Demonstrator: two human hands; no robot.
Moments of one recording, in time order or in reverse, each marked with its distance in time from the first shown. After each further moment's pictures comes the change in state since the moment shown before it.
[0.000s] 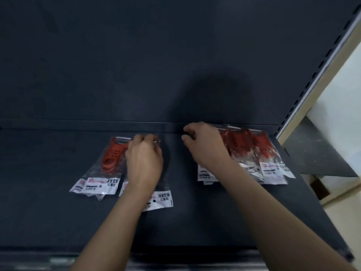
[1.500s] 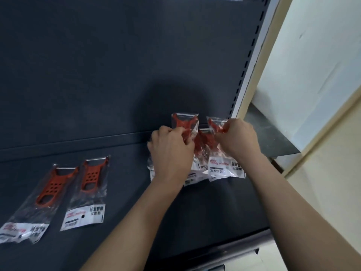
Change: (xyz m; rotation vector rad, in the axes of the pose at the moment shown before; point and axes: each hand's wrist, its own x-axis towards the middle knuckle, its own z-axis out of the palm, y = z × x) left_hand -0.021 0.141 0.047 -0.161 -0.135 0.218; right_hand -0.034 0.114 -0.104 -0.213 0.242 0.515
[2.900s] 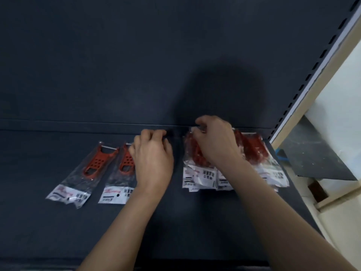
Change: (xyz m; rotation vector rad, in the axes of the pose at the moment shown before) left_hand -0.007 -0.087 -0.036 0.138 0.254 -0.168; right_hand -0.019 -0.097 0.056 0.232 -0.125 -0.457
